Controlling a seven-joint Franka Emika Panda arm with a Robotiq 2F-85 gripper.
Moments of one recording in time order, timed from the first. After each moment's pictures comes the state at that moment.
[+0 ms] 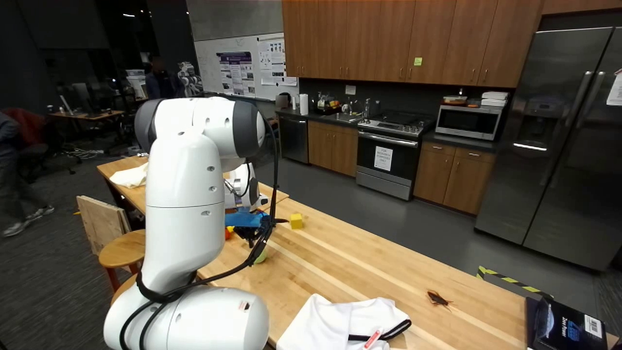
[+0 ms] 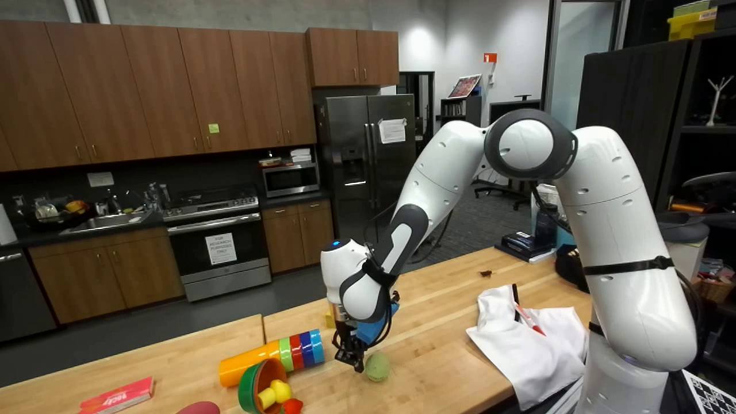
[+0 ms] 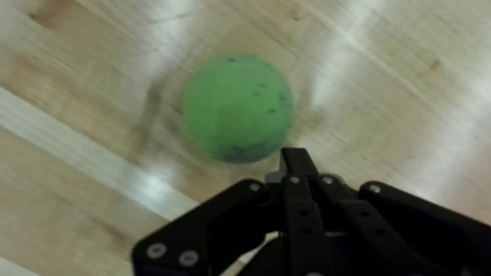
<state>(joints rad) 0.40 0.37 0.20 -2.21 -0.11 2.51 0.27</state>
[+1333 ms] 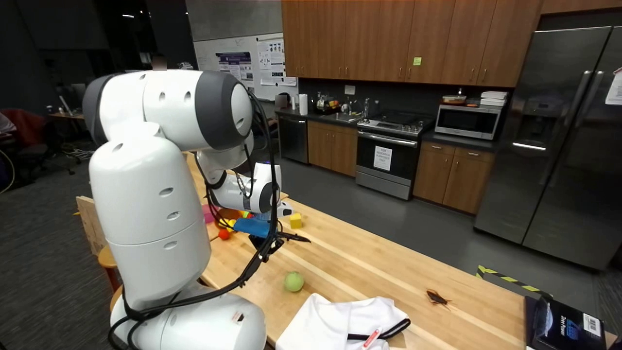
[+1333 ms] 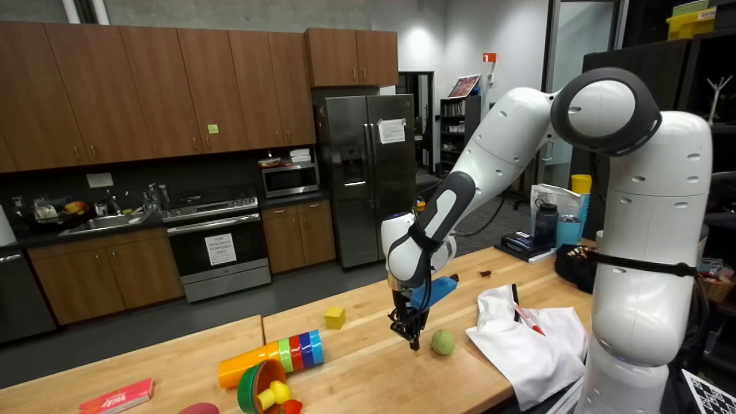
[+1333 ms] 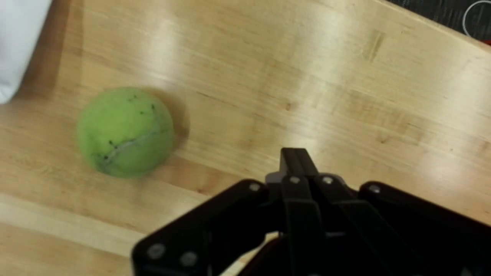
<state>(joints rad) 0.22 0.03 0.18 -2.56 0.13 2.44 0.14</state>
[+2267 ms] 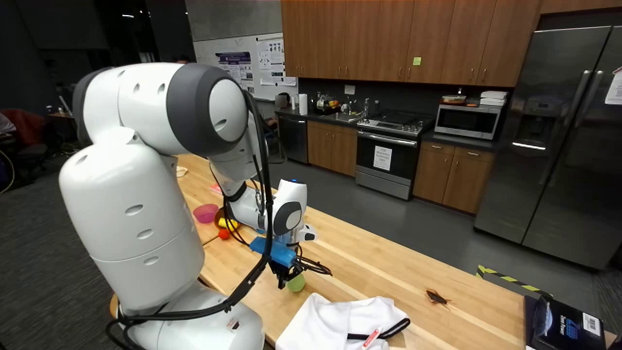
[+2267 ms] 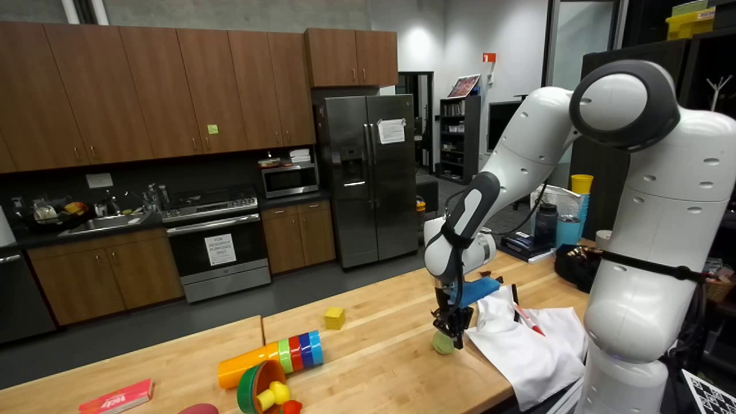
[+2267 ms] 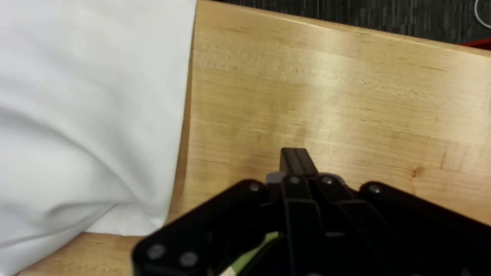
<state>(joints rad) 0.10 -0.07 0.08 -2.75 0.15 2.45 0.08</state>
